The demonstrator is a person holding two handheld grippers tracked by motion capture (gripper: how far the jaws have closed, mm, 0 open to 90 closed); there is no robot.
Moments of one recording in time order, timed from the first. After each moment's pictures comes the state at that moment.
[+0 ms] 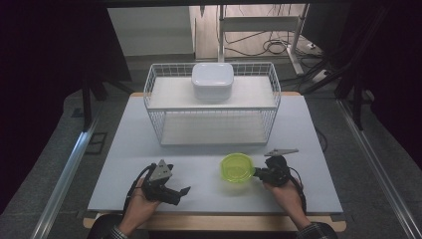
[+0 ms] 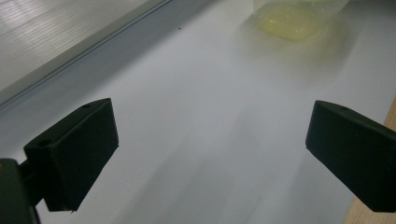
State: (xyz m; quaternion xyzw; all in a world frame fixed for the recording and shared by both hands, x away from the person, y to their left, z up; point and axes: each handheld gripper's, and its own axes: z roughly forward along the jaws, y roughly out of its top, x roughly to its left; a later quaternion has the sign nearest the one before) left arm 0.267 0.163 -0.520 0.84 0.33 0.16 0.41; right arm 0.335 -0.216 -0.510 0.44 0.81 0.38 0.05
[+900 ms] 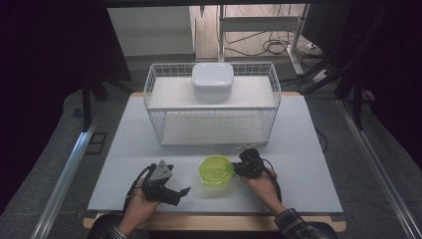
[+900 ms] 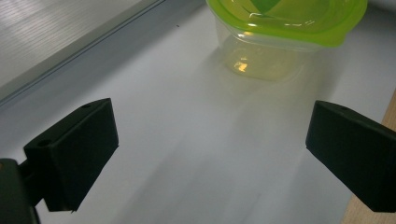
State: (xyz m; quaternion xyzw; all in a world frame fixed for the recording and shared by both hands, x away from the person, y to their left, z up) left arm 0.267 0.163 -0.520 0.84 0.32 0.15 0.41; right arm 0.361 -0.149 -0.521 0.39 0.84 0.38 0.02
